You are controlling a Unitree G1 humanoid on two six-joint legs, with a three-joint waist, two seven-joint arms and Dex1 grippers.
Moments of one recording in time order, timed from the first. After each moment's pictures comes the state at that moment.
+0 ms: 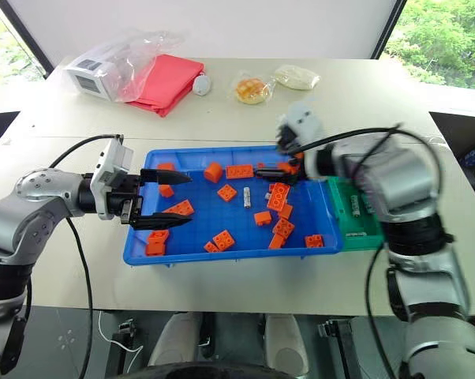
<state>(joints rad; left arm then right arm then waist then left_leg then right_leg) -0.42 0.80 0.00 -0.28 -0.64 0.58 -1.18 -0.79 -0.60 0.26 -0.15 0.33 1.08 0.80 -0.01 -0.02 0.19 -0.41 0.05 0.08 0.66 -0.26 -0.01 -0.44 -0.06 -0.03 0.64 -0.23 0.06</state>
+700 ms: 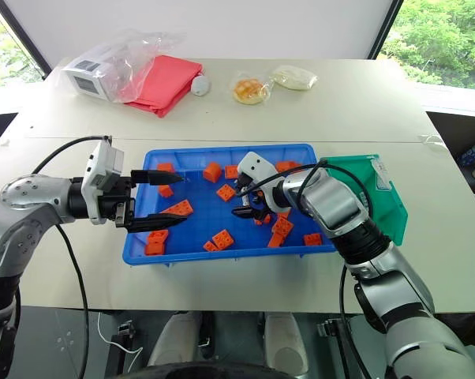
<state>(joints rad) -0.37 0.82 0.06 -0.36 -0.67 0.63 -1.11 -0.75 -0.50 0.43 -0.06 0.24 1.04 0.75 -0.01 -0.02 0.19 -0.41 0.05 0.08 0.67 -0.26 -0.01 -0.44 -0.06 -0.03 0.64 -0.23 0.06</state>
